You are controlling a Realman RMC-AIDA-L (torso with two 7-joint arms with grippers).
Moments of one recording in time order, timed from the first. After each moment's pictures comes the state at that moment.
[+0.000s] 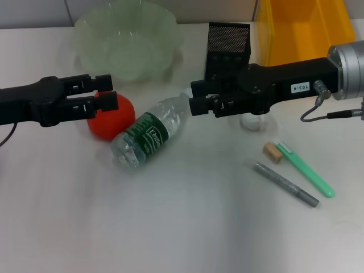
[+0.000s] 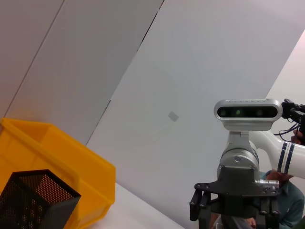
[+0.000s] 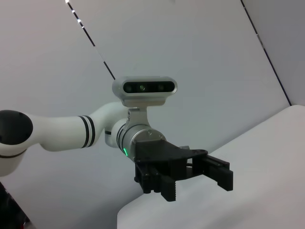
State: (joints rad) left arm -0.65 -1.93 0.18 0.46 2.30 1.97 -1.52; right arm 0.75 2.04 -0.86 -0.64 -1.85 -1.75 1.77
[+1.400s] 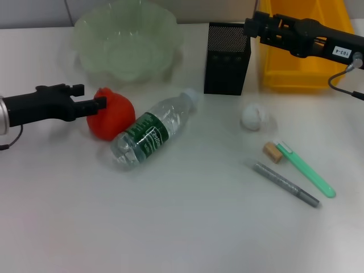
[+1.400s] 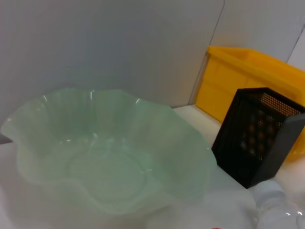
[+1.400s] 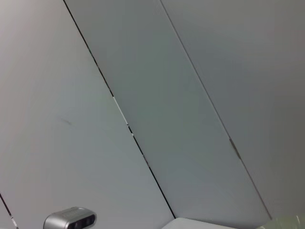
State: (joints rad) left arm -0.62 -2.04 0.33 0.56 2.30 1.31 -1.45; right arm 0.65 2.06 -0.51 -0.57 -1.83 -1.60 1.58
